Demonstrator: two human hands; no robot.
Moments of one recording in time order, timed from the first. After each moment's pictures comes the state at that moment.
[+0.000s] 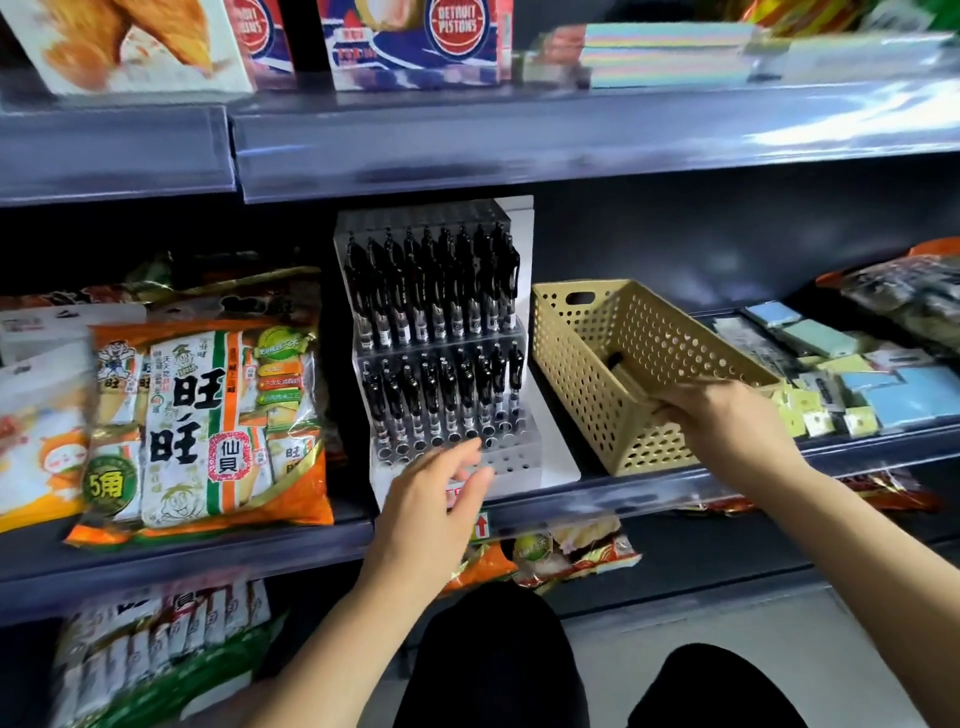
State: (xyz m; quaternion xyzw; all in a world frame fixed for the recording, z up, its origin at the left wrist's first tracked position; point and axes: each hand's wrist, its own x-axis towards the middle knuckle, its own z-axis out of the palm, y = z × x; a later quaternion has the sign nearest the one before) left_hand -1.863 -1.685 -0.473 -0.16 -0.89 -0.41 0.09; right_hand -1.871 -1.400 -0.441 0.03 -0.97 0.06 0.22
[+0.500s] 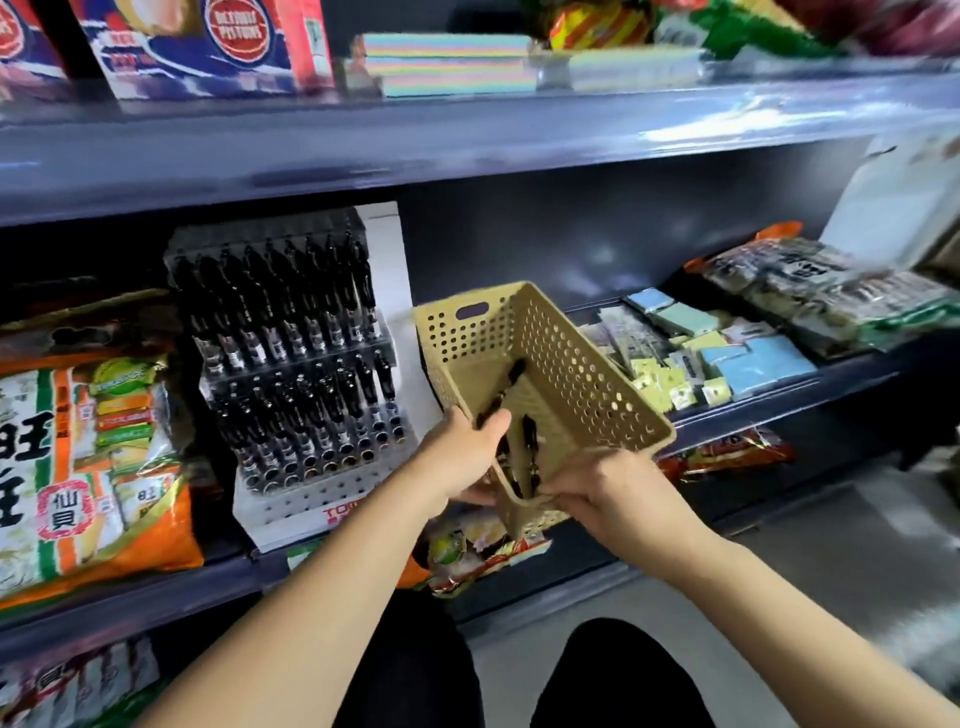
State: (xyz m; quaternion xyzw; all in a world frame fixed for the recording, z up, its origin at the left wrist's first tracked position) left_hand -1.898 -1.546 -0.447 -0.03 -0.84 -0.48 -0.26; right_hand -1.799 -1.392 -0.461 0.16 -0.96 0.16 0.16
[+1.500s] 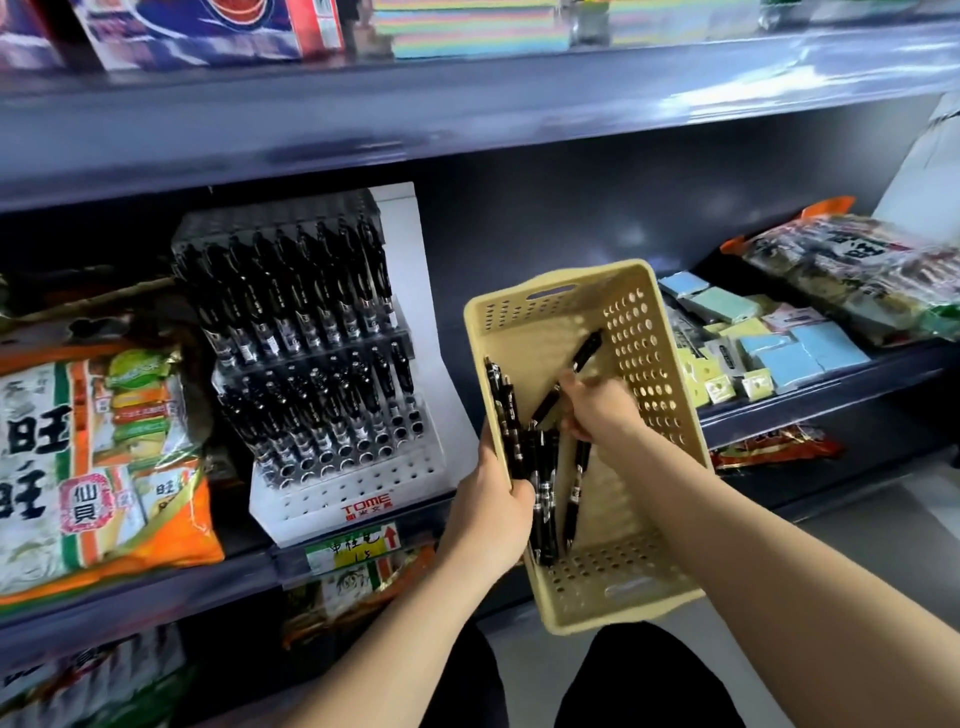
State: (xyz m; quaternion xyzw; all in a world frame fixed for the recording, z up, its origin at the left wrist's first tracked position) left_hand -1.858 -1.544 -0.479 -0.07 -0.90 -0.41 -0.16; right_hand -1.923 -1.385 -0.488 -0.34 -0.77 0.54 0.06
